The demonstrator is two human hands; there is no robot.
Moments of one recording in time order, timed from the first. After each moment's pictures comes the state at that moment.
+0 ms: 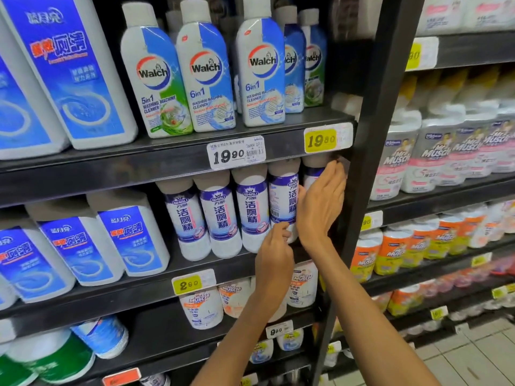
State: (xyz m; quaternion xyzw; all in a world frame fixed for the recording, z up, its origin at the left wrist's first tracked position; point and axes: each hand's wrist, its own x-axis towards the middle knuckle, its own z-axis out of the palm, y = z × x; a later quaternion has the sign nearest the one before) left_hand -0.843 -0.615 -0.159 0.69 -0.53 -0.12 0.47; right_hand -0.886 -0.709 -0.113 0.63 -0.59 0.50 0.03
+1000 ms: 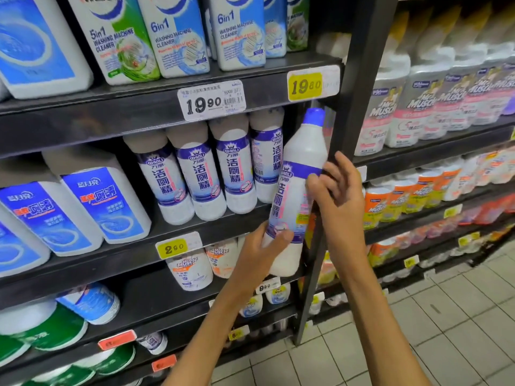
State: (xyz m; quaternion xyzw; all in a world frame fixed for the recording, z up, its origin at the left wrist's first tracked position) left_hand -0.839 -0.552 -0.179 0.50 -0.49 -0.47 0.53; right_hand -0.963 -0.613 -0.125 0.52 -0.33 0.62 -0.48
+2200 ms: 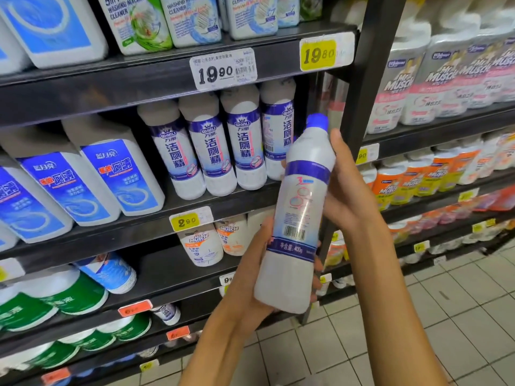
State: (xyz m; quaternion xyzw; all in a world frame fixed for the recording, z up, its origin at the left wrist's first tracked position) left_hand -0.852 -0.475 -0.160 0.32 -0.25 -0.77 0.50; right_hand -0.963 -0.606 -0.103 0.33 -0.20 0.43 -0.82
